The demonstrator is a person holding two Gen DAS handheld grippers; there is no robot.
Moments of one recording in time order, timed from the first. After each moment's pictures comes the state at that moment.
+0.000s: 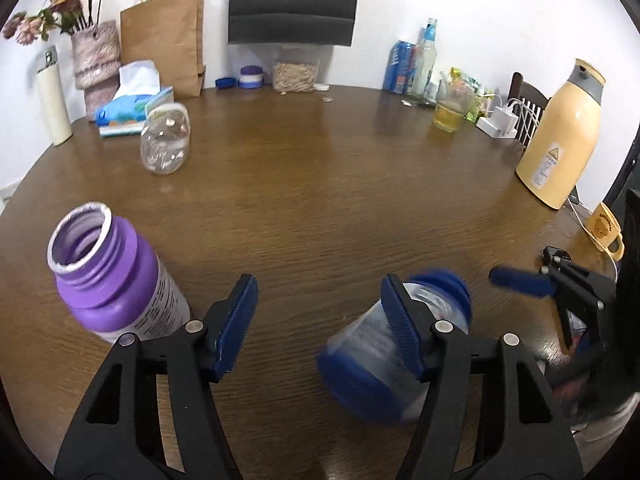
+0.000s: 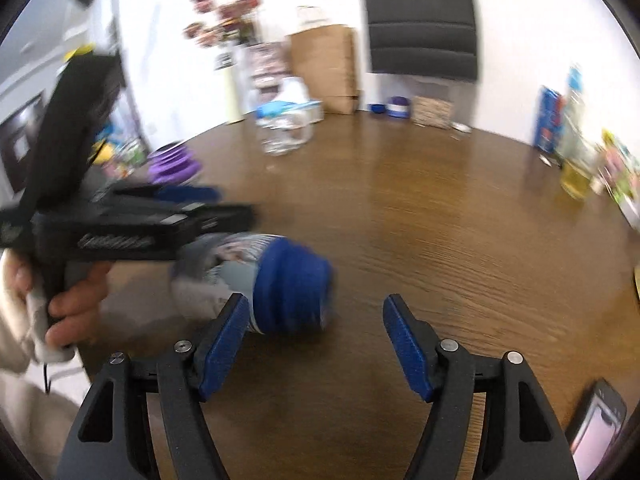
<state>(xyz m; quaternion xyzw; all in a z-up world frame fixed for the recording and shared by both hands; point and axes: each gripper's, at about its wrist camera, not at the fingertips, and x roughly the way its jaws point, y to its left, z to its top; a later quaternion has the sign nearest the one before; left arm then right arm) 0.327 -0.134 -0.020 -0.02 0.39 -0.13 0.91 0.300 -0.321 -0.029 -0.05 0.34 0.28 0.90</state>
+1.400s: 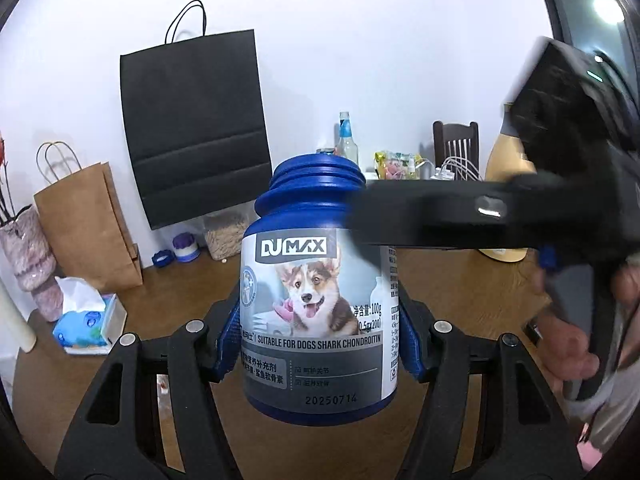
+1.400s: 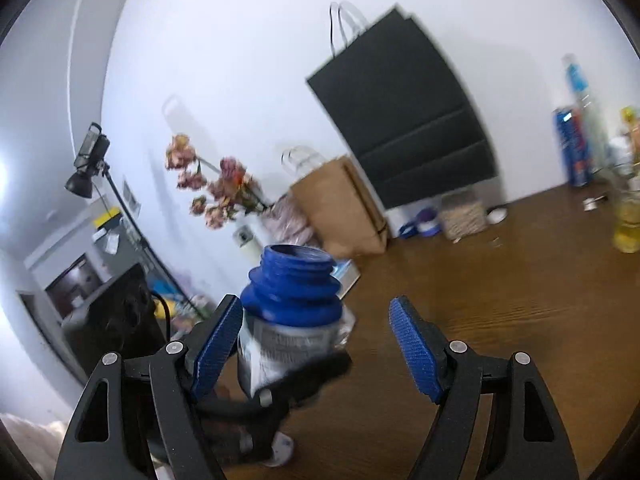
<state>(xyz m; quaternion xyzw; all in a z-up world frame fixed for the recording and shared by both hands) 0.411 -0.150 0.072 0.09 0.19 -0.28 0.94 0.436 -0.318 0.111 0.20 0.24 0.36 0.88</state>
